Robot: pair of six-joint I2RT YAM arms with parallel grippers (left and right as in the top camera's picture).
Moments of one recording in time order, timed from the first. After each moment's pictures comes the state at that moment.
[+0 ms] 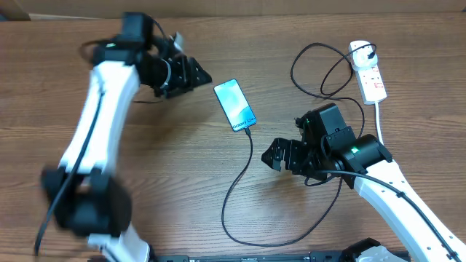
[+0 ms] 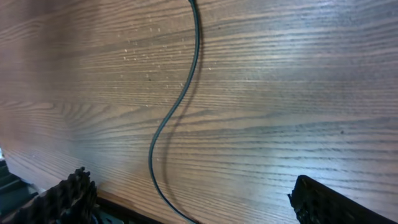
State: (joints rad) left arm -0.09 1.85 1.73 -1.07 0.64 -0.29; right arm 0.41 1.27 0.95 -0.88 -0.37 0.60
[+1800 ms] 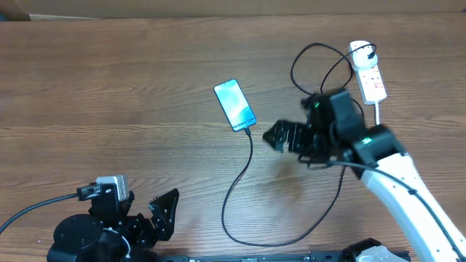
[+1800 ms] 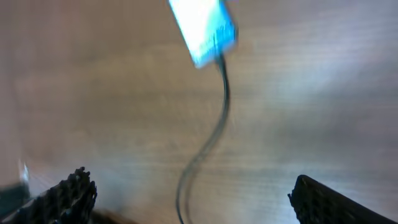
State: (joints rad) left arm -0.25 0.42 1.01 -1.20 0.14 -0.48; right arm 0.35 1.28 1.14 -0.89 -0.35 0.56
